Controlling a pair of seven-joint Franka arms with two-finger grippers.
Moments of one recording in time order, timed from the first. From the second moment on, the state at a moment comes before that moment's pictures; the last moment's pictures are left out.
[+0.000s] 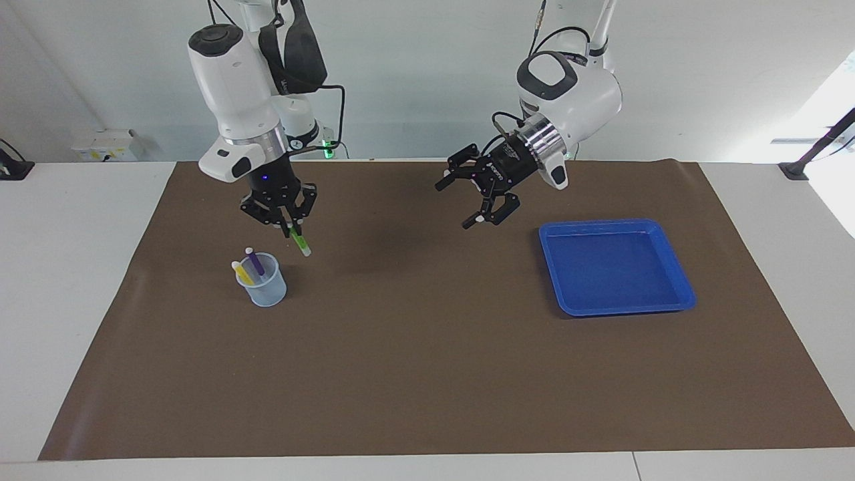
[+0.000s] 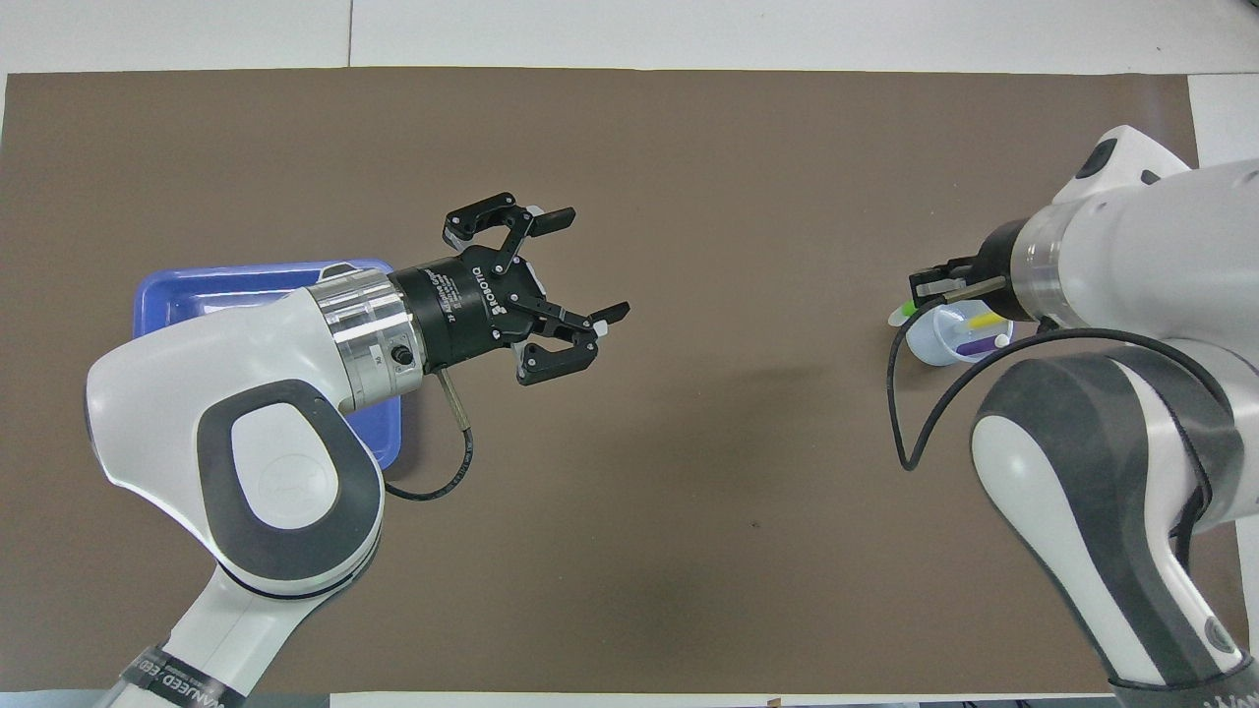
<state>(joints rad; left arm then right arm) 0.32 -0.06 -0.87 -2.03 -1.41 2.56 -1.59 -0.01 -0.06 0.17 -1.95 0.03 2.10 -0.07</state>
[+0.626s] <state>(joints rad) 0.34 -0.06 -0.87 -2.03 -1.41 2.68 -1.59 -0.01 -0.10 0.06 -2.11 0.02 2.25 -0.20</state>
